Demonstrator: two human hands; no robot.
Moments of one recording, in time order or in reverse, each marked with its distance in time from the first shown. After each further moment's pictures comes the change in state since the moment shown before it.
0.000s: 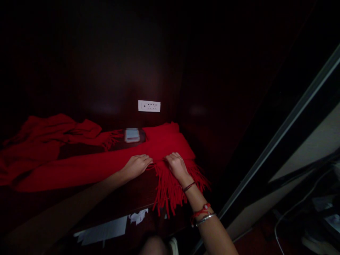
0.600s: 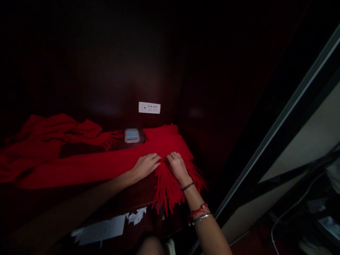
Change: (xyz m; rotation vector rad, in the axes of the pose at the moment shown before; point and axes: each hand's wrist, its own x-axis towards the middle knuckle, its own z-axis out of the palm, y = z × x) left_hand 0.017 0.025 0.000 -0.082 0.068 -0.043; right_hand -0.002 -0.001 -0.006 -0.081 0.005 0.061
